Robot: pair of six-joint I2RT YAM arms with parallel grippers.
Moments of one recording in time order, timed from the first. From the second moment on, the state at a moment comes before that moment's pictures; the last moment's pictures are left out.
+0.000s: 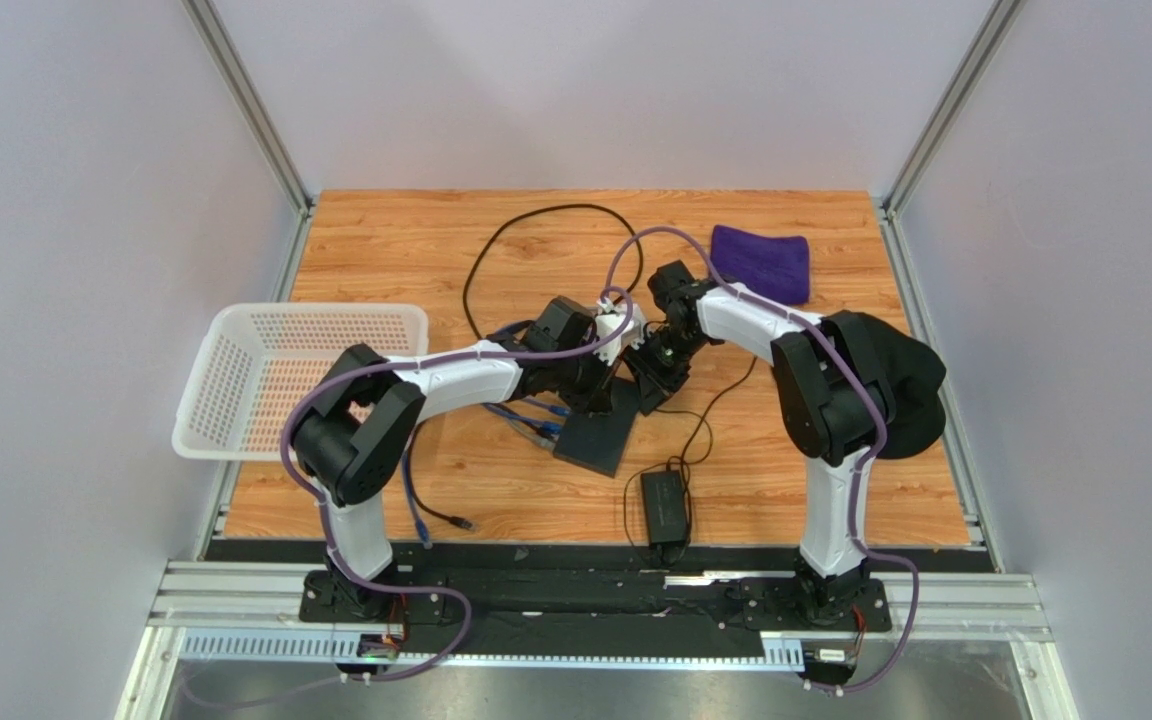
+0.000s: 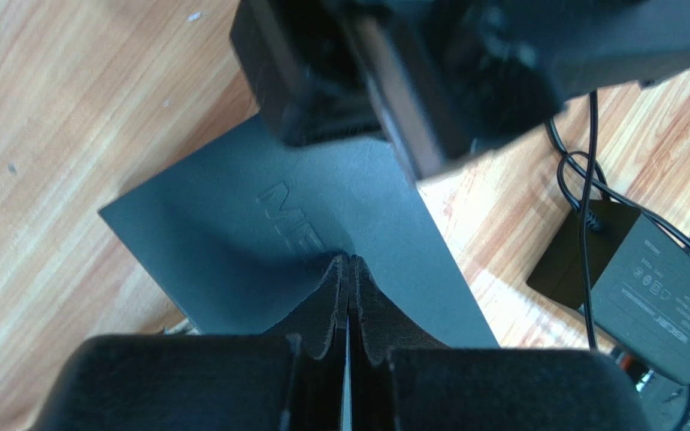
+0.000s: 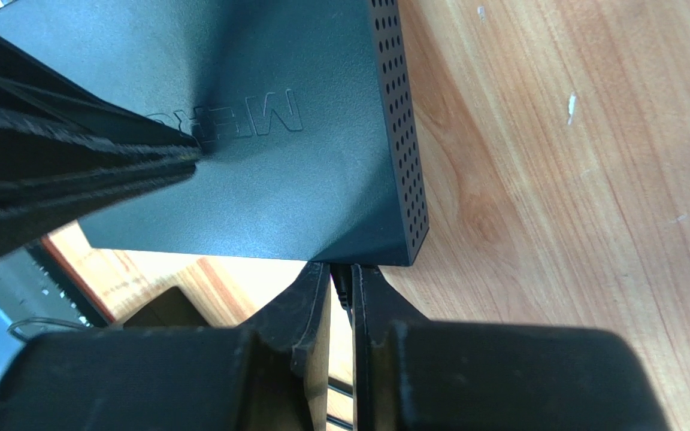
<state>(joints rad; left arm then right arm) -0.72 1.83 1.11 -0.15 0.35 -0.05 0.44 2.03 1.41 -0.82 -0.50 -0.44</state>
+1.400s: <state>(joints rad) -0.73 1.84 1.13 -0.14 0.29 0.01 0.35 2.13 1.48 -0.99 -0.73 -0.64</state>
